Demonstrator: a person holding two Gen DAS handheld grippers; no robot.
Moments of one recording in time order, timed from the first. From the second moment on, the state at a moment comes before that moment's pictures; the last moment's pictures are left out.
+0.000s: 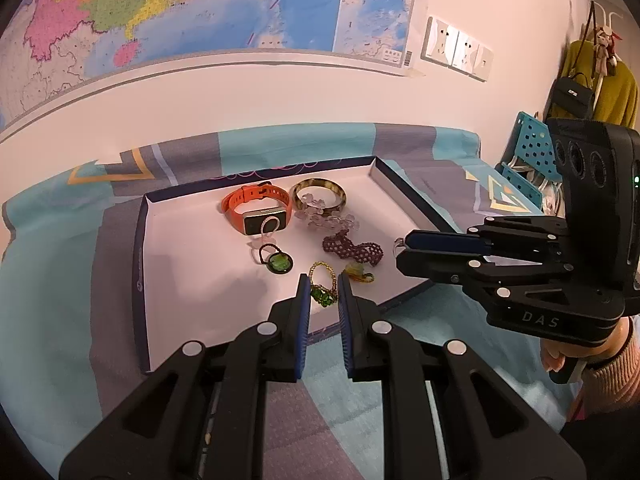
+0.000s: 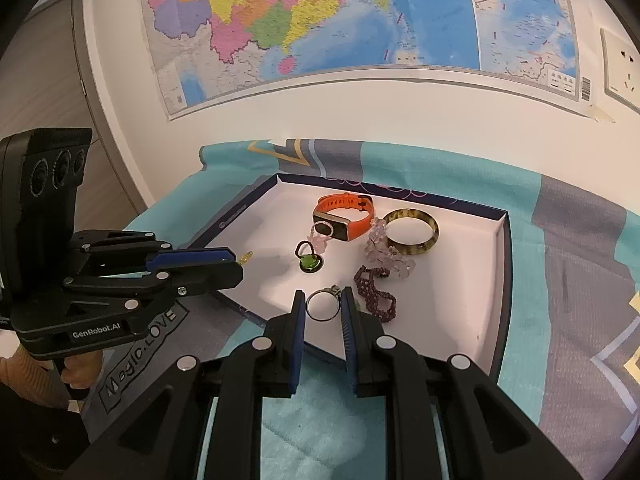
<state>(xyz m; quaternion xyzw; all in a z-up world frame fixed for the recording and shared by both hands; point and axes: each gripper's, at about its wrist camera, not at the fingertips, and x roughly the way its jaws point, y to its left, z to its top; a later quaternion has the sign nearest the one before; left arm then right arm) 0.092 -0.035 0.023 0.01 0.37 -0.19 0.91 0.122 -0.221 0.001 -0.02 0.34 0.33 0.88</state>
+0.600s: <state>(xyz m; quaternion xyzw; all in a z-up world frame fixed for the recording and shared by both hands) 0.111 -0.039 0.017 0.00 0.38 -0.18 0.91 0.142 -0.211 -0.007 -0.03 0.35 0.32 0.88</state>
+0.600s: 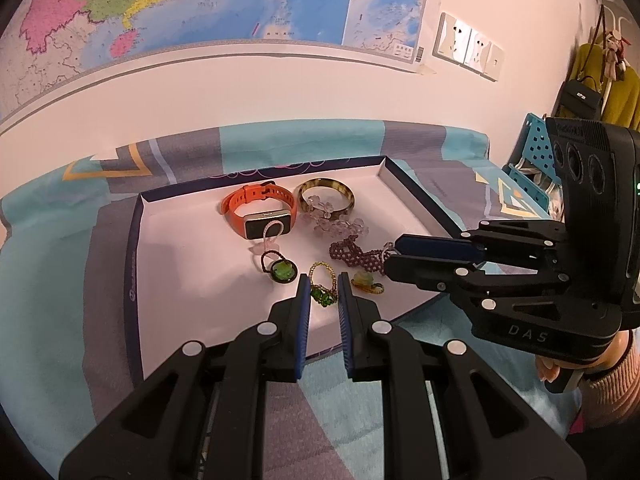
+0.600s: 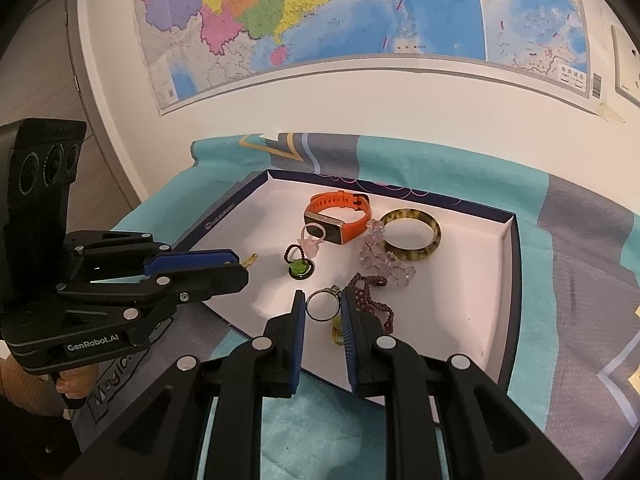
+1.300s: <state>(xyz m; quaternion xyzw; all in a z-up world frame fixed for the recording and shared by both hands) 0.132 -0.044 -0.002 0.01 0.40 -0.16 0.90 0.160 -0.203 -0.019 -0.03 0.37 0.32 0.87</state>
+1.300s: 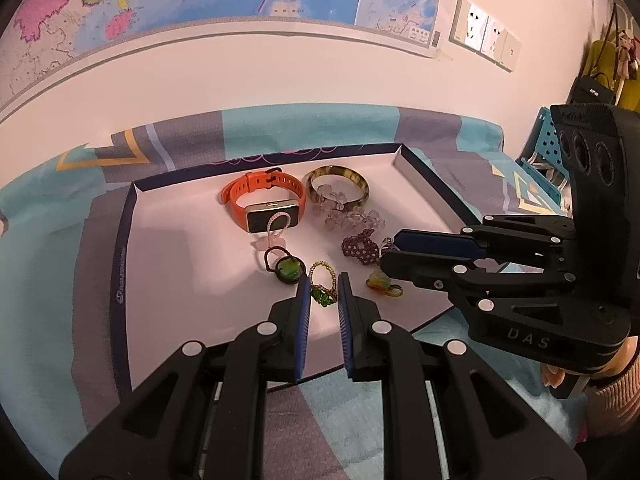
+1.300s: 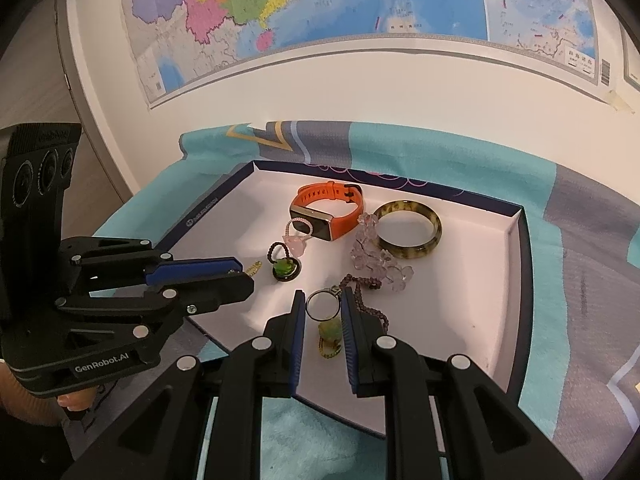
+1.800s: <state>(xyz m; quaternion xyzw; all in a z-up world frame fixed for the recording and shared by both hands) 0.141 -0.047 -0.016 0.01 0.42 -0.15 0.89 0.167 -0.198 -0.027 -0.03 0.38 0.31 0.87</state>
